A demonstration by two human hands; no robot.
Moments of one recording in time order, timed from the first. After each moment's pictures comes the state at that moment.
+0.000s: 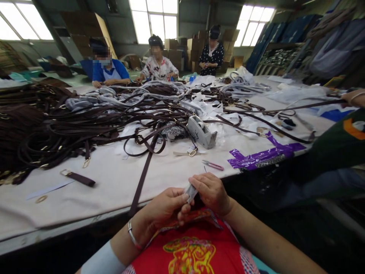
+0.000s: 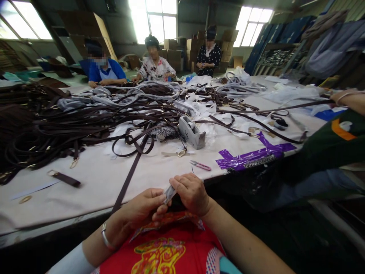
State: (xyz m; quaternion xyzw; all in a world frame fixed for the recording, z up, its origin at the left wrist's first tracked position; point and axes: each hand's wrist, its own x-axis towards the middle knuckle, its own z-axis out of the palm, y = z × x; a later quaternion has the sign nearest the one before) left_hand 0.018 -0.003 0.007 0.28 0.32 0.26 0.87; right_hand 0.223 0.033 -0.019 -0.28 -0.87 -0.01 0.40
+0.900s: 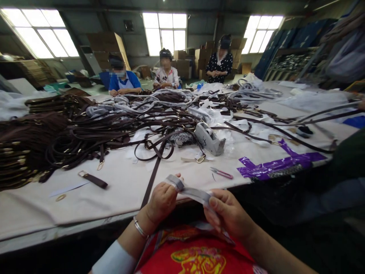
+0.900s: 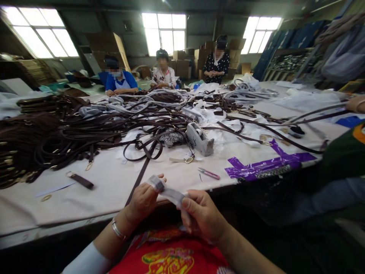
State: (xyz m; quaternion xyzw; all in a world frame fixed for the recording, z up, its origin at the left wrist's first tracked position) left_hand -0.031 0.026 -0.029 0.86 0.36 0.37 -0.02; right_hand 0.207 -0.004 0.009 -0.27 -0.40 0.78 0.41
